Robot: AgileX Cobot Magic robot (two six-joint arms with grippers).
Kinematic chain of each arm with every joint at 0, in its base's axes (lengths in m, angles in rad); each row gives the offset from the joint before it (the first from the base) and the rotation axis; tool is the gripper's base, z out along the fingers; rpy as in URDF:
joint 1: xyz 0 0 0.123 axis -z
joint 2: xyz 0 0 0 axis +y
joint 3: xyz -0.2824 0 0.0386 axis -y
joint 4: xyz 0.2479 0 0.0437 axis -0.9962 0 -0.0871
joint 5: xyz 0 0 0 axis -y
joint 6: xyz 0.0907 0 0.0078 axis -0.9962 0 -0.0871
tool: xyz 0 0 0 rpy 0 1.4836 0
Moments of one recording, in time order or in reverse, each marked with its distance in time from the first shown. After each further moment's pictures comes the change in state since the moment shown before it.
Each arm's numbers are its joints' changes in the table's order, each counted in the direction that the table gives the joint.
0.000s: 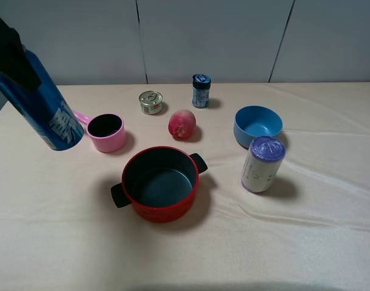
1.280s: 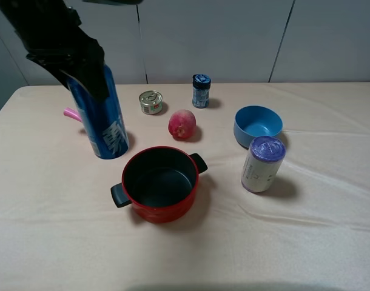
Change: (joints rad) left arm 0.328 0.262 0.196 -0.061 0.000 0.077; right arm 0.000 0.000 0.000 0.000 0.000 0.000
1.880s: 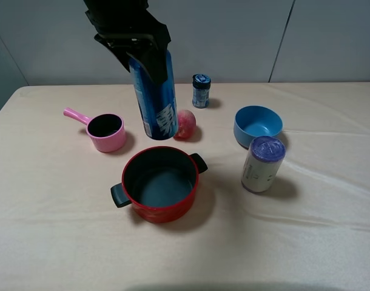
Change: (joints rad) left arm 0.149 0.186 0.277 -0.007 -0.001 0.000; right arm 0.000 0.000 0.000 0.000 0.000 0.000
